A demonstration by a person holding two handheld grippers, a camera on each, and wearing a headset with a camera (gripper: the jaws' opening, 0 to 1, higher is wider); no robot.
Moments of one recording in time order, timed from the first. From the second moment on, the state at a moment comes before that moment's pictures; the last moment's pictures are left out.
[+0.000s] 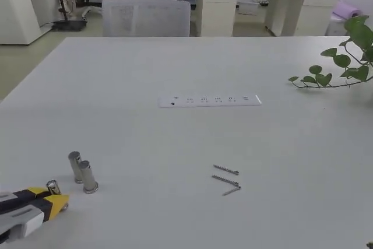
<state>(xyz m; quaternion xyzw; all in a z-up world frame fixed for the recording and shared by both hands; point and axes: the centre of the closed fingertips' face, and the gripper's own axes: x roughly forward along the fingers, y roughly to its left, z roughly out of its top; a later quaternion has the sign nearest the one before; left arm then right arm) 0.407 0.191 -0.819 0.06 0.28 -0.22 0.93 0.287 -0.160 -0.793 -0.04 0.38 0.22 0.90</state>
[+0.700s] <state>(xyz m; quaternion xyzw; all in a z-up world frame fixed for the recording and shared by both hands) 0.383 0.163 -0.779 0.04 0.27 -0.19 0.94 0.285 -0.155 -0.796 -0.03 0.37 0.25 0.89</state>
